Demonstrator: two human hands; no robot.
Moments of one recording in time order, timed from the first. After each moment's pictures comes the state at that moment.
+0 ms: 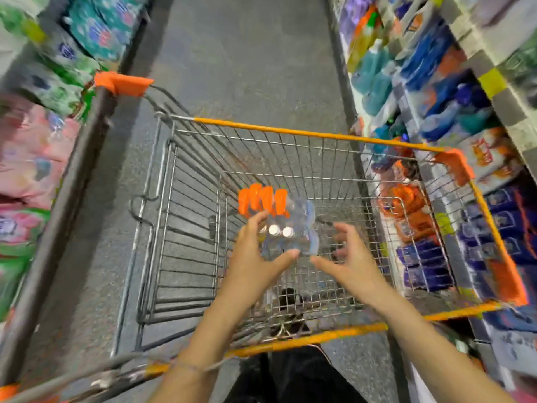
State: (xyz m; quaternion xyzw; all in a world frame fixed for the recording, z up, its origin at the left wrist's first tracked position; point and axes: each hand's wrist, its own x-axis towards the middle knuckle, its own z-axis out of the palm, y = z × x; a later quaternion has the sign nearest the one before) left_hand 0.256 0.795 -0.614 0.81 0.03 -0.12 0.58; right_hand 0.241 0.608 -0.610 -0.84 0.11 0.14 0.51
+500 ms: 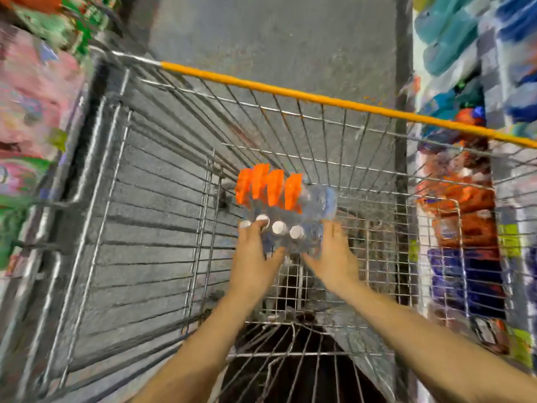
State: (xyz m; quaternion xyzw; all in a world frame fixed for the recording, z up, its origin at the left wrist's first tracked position) left_hand 0.325 0.763 -0.769 0.89 0.11 -0.11 0.43; right_hand 0.343 0.596 -0.816 -0.95 0.03 0.21 0.23
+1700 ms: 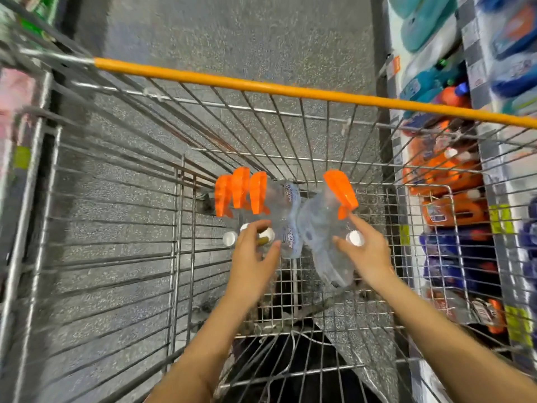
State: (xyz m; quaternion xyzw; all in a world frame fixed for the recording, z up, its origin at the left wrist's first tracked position) left_hand 0.352 0.752 -0.800 0.79 0.14 -0.17 0.57; right_hand 0.361 0.535 -0.825 -0.84 0.23 0.15 0.46
